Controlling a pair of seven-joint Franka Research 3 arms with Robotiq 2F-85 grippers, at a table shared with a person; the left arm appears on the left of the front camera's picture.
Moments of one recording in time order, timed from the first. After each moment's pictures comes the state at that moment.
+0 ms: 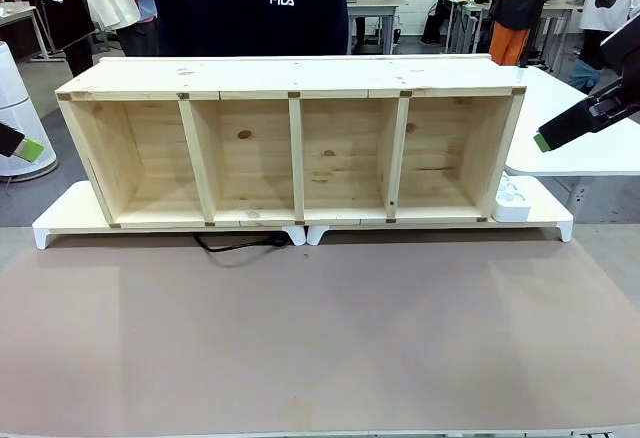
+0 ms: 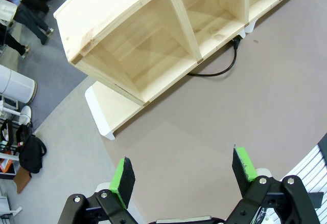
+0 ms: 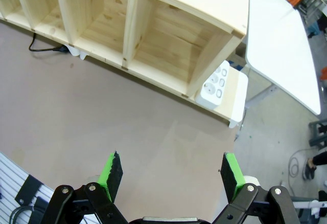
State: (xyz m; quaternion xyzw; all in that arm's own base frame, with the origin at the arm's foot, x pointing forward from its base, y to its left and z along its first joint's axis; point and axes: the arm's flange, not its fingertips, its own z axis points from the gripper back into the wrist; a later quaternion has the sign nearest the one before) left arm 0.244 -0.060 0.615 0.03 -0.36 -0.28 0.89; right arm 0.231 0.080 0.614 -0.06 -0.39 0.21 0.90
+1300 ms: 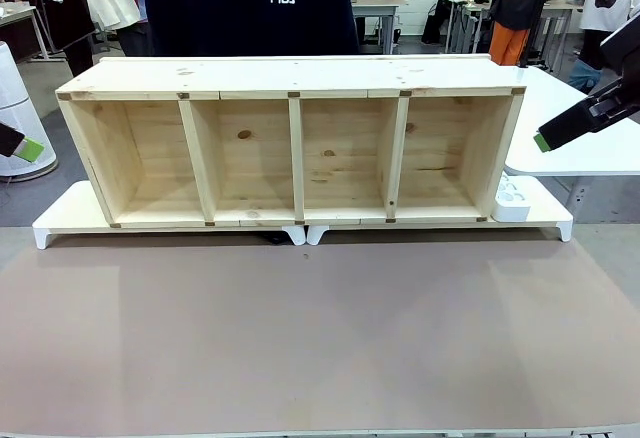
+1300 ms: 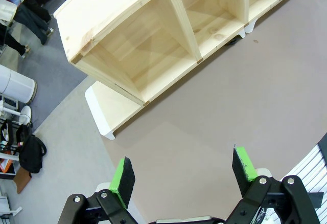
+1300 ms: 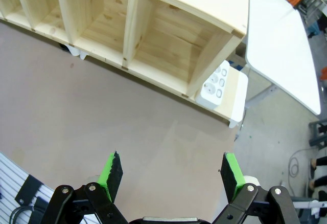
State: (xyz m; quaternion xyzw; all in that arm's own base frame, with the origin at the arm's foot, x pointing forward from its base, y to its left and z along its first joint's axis) left arm 0.244 -0.060 0.615 0.03 -0.36 -0.28 0.89; right arm 0.231 0.080 0.614 -0.06 -0.39 0.21 0.90
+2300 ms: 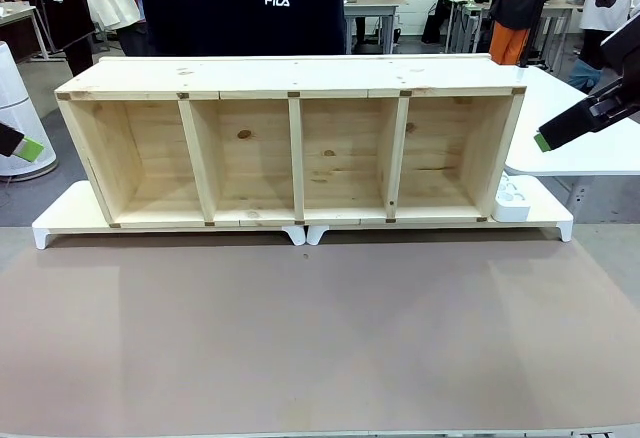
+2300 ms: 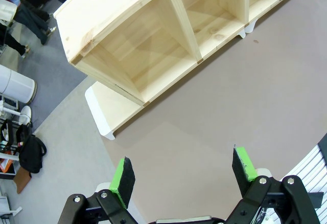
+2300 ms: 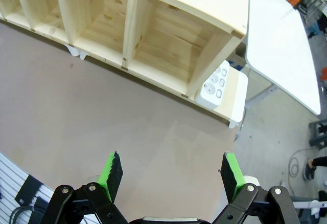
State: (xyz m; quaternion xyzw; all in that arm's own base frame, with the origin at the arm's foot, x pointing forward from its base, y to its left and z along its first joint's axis) left arm 0.244 -0.060 0.615 0.03 -0.36 -0.28 0.89; right arm 0.231 0.080 0.614 -0.06 -0.39 0.21 0.90
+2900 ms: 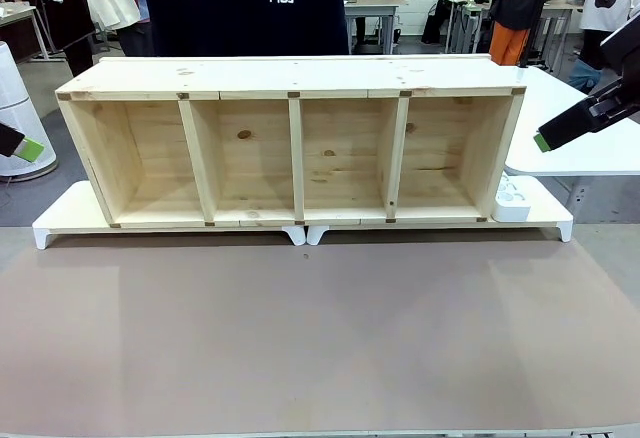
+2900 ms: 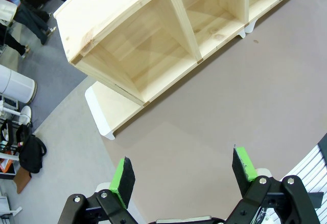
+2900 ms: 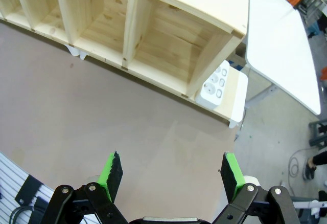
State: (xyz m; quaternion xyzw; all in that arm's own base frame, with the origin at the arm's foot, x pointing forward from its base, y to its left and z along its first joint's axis) left arm 0.244 -0.060 0.615 0.03 -0.36 -0.28 0.89; right arm 0.231 0.080 0.614 -0.06 -0.39 0.21 0.90
